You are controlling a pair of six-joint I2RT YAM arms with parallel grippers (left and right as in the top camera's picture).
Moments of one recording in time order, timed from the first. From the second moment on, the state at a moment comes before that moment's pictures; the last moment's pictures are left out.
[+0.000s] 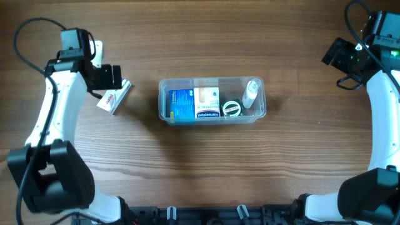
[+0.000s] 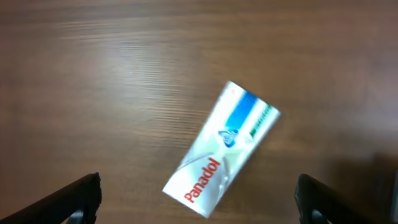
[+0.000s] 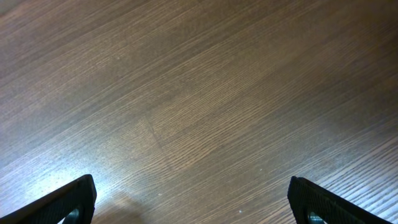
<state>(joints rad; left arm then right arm) 0.13 1.72 1.32 -0.78 -0.04 0.13 -0.23 1.60 1.51 -0.94 0.13 0.30</state>
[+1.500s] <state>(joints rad) -0.42 1.62 1.47 -0.87 0.07 0.50 -0.23 1.60 1.51 -0.94 0.13 0.30</state>
